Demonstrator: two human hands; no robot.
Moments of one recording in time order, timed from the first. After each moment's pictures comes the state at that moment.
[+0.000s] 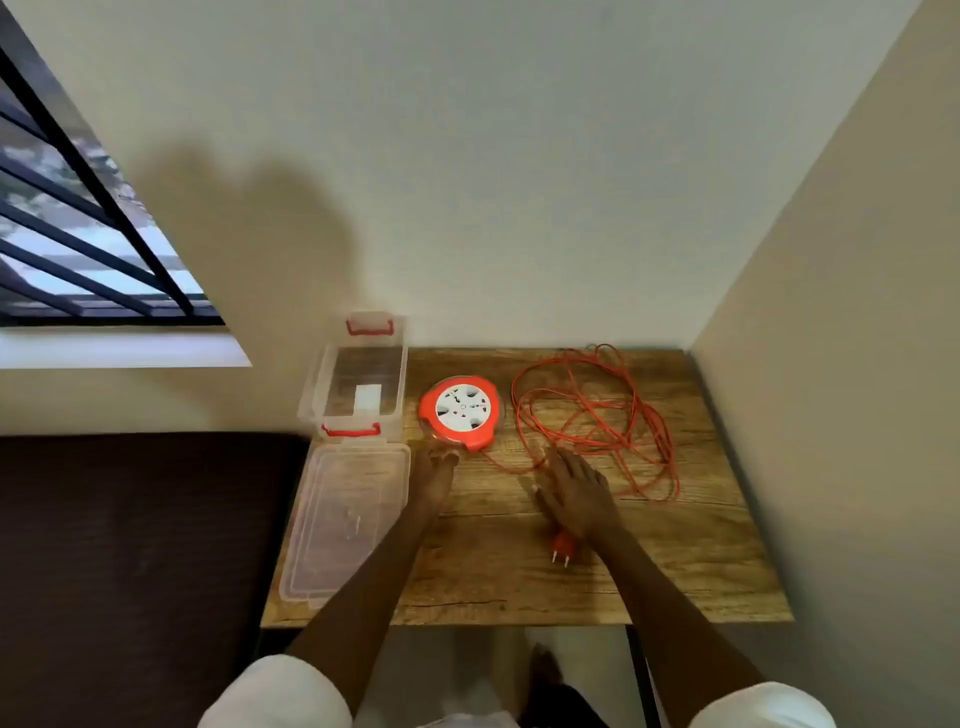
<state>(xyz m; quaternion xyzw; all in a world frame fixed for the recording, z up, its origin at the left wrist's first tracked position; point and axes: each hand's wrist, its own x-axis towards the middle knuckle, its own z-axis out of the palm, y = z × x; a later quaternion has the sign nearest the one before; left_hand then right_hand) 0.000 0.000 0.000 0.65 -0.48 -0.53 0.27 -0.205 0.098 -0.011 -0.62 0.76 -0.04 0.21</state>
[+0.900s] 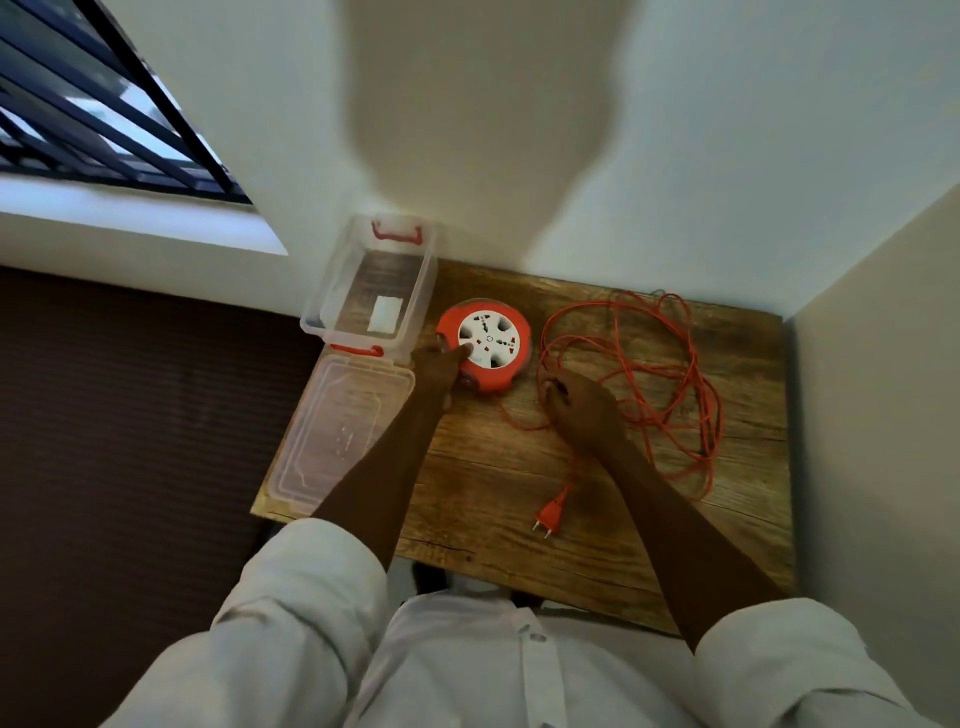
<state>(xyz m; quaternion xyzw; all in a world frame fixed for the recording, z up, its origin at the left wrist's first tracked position) -0.050 -0.074 -0.010 0.69 -0.26 -0.57 0.37 -0.259 -0.002 -0.045 -0.66 0.68 -0.20 0.26</state>
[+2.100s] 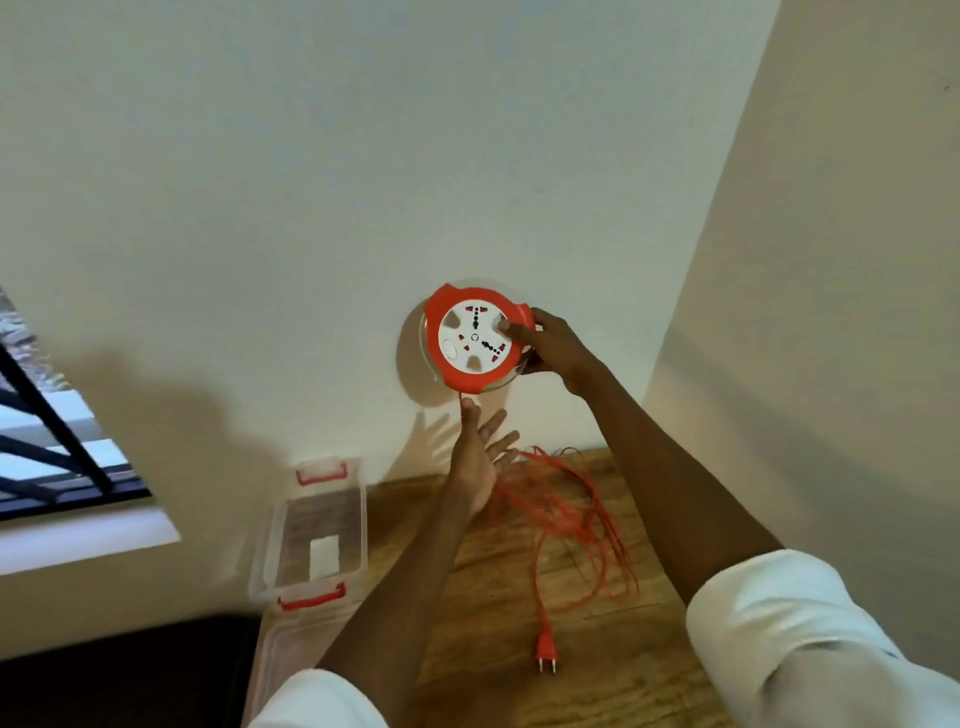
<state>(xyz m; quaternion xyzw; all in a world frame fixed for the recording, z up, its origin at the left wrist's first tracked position) -0.120 -0.095 0.137 0.27 -0.38 -0.82 0.33 -0.272 -0.088 0.267 -0.48 0.64 -0.51 0.31</state>
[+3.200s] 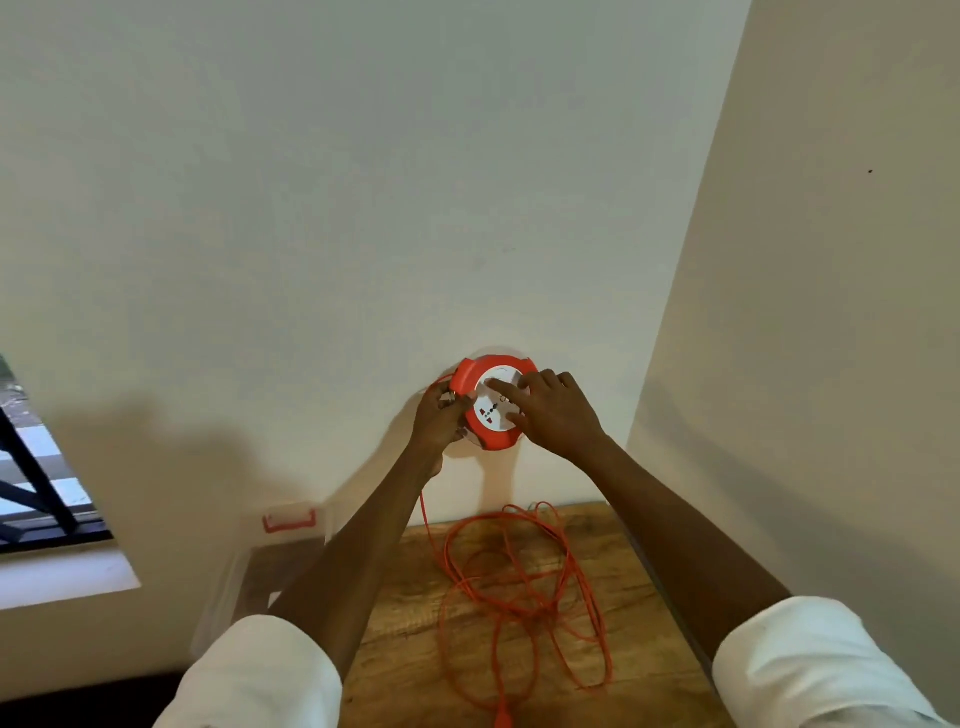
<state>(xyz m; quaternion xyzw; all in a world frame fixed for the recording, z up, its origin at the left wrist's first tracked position) -0.160 -0.156 0.225 0.37 -0.56 -0.60 0.42 -0.327 -0.062 0.247 -0.69 0.67 -0.05 -0.27</state>
